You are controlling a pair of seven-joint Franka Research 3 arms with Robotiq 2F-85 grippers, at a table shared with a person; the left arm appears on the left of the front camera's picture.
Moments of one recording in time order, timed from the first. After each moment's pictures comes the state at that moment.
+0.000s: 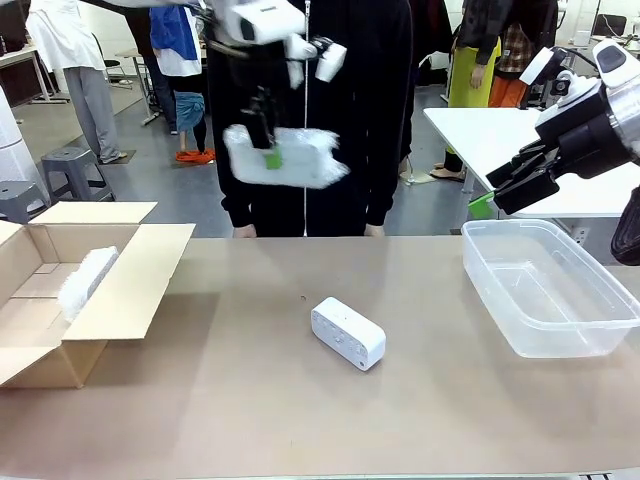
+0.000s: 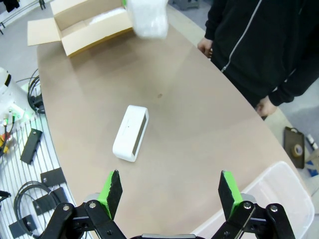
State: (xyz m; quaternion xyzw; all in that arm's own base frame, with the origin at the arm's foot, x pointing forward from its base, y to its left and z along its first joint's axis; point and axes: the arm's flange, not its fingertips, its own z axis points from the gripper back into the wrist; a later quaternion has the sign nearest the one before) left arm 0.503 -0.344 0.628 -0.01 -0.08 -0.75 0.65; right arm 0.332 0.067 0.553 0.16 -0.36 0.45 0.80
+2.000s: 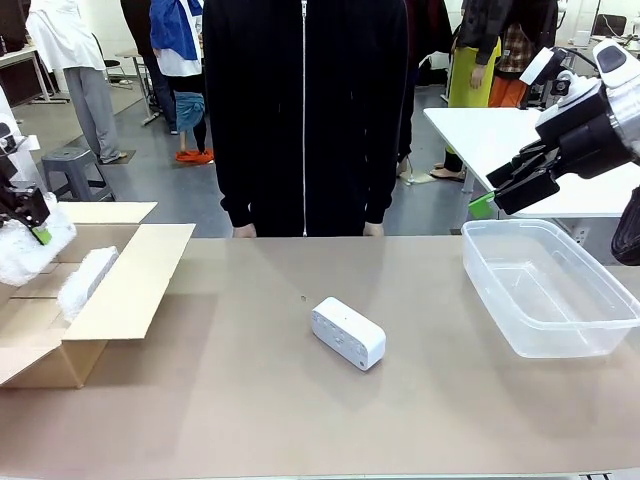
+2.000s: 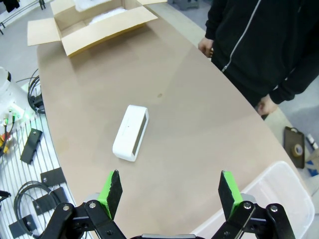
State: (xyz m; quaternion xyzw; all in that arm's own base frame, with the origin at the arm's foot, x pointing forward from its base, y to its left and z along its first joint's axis) left arm 0.491 0.094 0.466 -0.07 -0.08 0.01 0.99; right arm 0.332 0.067 0.553 0.16 -0.36 0.45 0.80
